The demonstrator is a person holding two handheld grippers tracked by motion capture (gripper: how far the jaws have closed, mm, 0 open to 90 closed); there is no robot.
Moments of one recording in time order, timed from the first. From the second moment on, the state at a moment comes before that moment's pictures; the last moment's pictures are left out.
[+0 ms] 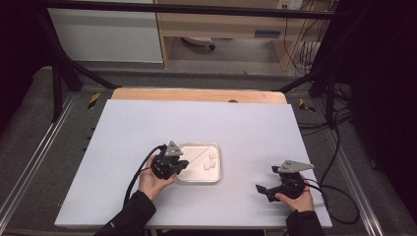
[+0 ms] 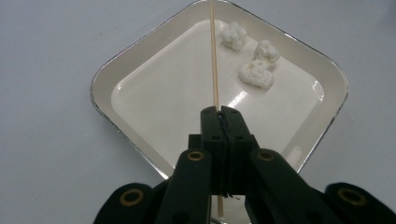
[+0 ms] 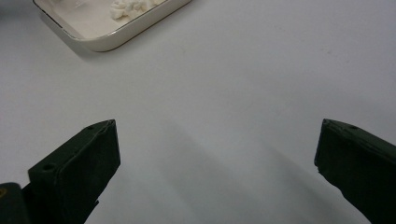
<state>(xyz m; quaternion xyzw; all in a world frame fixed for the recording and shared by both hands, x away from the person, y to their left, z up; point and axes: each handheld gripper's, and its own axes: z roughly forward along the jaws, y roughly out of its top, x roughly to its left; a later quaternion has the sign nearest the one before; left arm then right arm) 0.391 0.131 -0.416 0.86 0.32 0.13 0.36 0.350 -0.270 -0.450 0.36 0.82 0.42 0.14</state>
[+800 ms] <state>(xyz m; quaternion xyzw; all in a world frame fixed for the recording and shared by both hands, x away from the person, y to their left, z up) 0.374 0.124 -0.395 0.88 0.28 0.11 0.36 0.346 -0.234 -0.435 0.29 0.86 0.37 0.20</state>
